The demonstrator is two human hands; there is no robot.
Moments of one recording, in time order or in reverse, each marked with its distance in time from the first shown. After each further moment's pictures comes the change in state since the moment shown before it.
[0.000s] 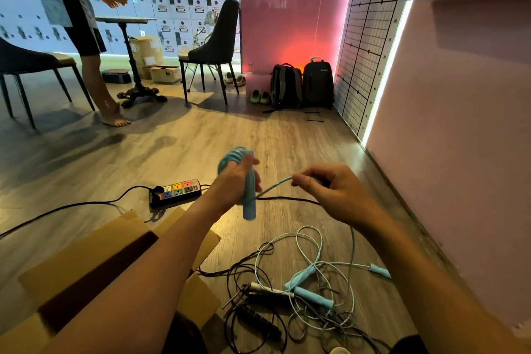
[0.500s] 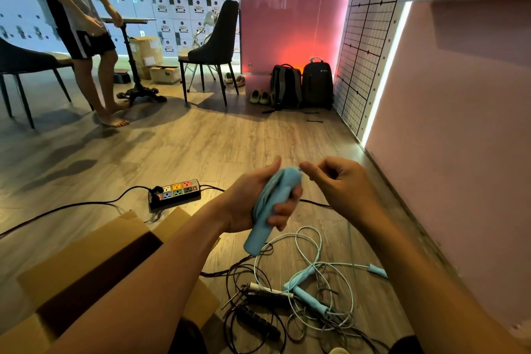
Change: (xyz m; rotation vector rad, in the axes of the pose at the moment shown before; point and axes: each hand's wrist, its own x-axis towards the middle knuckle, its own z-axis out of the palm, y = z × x) left_hand -0.026 0.019 0.024 -0.377 -0.767 -0.373; right_hand 0.004 0.008 -0.002 0.014 0.268 0.073
